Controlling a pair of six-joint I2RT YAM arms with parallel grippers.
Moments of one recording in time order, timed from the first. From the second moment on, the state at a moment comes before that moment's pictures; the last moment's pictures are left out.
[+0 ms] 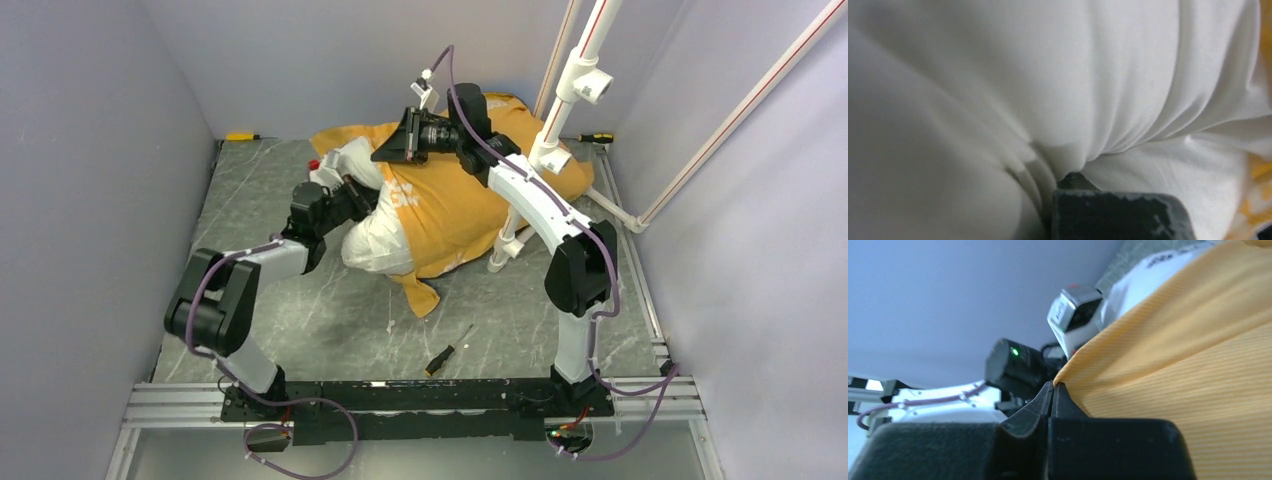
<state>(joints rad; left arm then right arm) -0.30 1.58 0.76 0.72 0.51 -0.98 0.54 1.94 1.87 -0.19 -0.79 0.75</state>
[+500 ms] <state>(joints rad) -0.53 1.88 0.99 0.97 0.22 -0.60 0.53 2.07 2.01 -0.02 -0.81 1.03</state>
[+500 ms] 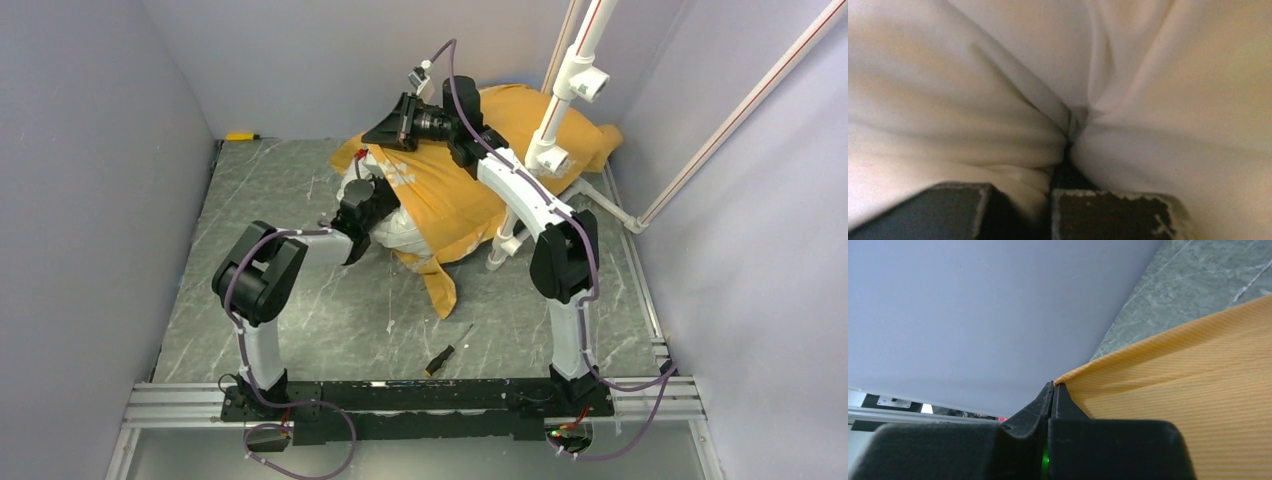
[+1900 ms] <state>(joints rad) -0.59 1.62 0.95 0.61 0.00 -0.64 0.64 1.70 1.83 -0.54 0.05 0.24</state>
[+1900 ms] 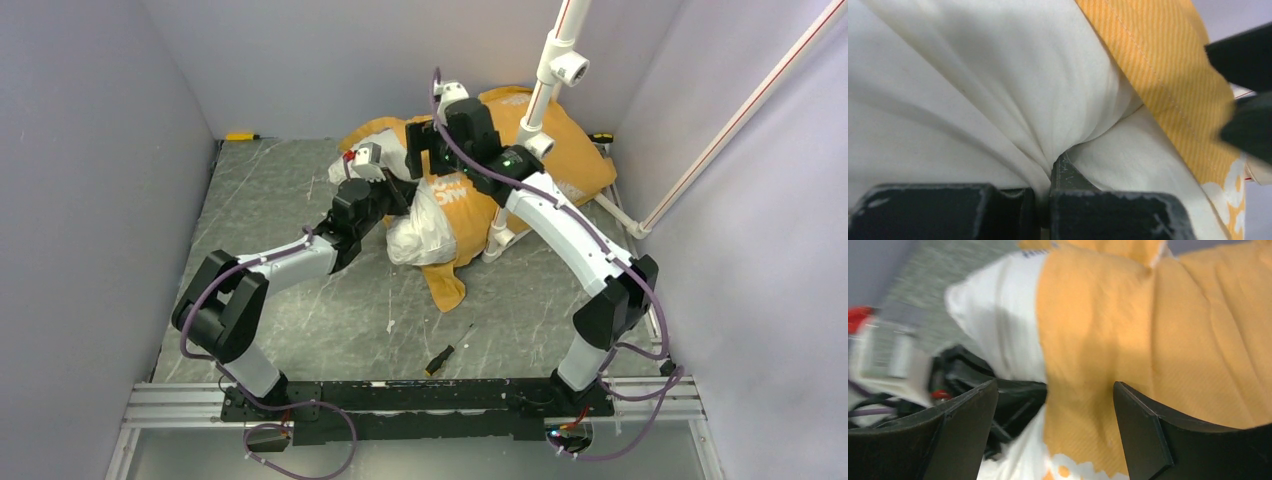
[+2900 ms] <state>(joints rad) -0.57 1.62 0.95 0.59 0.07 -0.67 0.66 1.81 1.92 -0.77 0.39 0.12</state>
